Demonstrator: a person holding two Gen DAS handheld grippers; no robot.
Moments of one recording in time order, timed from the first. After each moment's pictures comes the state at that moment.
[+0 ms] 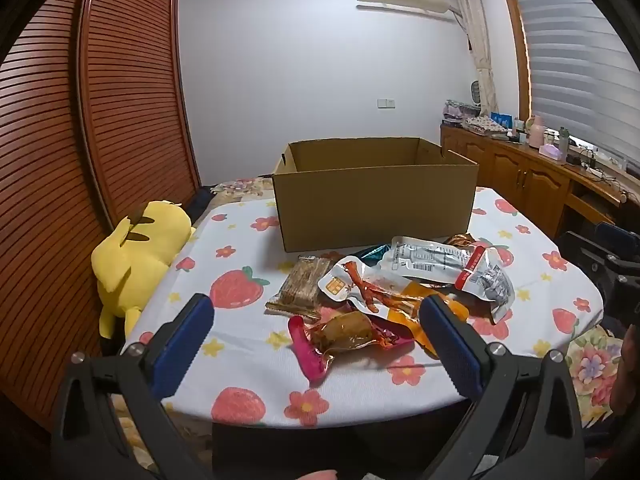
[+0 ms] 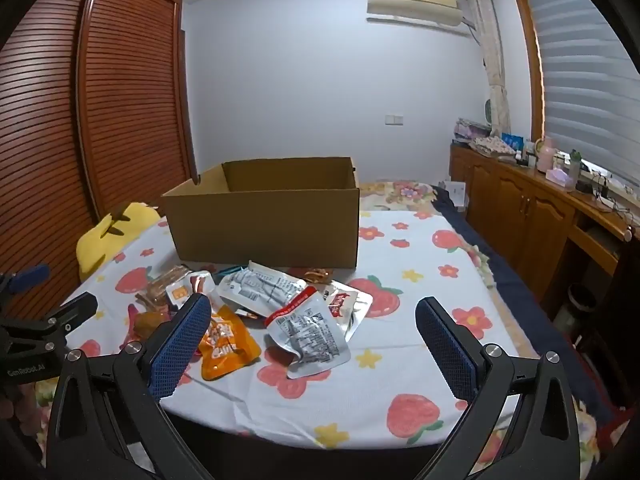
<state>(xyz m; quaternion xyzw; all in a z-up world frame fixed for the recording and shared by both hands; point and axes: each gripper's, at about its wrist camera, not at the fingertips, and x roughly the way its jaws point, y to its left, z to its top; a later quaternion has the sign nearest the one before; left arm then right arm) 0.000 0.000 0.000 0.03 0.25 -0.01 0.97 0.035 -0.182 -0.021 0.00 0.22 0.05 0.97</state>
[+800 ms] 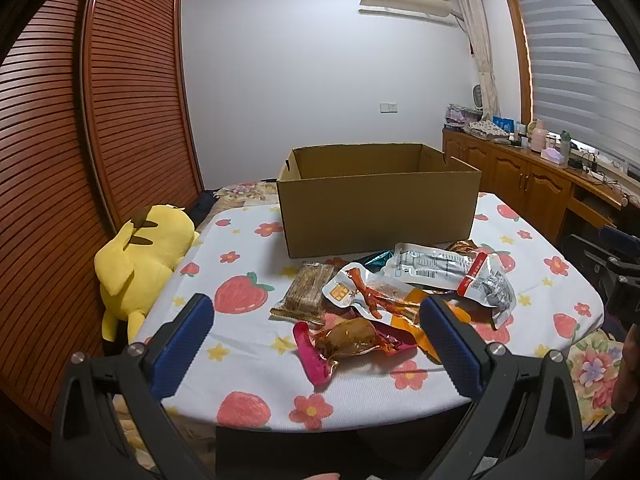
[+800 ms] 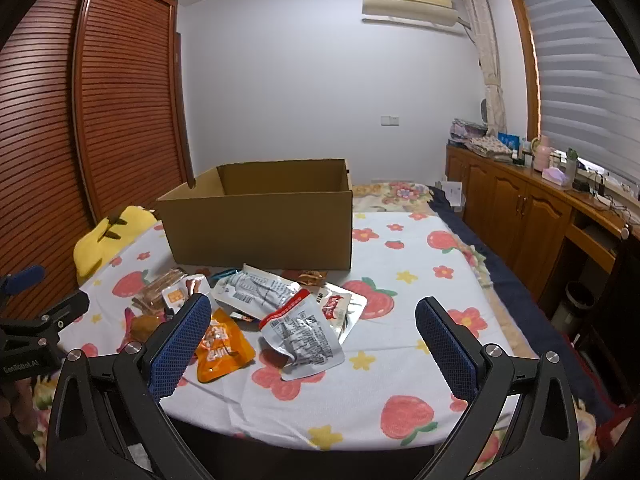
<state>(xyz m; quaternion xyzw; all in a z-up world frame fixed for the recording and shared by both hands) 0.000 0.003 0.006 0.04 0.24 -0.01 0.97 0.035 -0.185 -0.022 0.00 0.22 0.05 0.97</state>
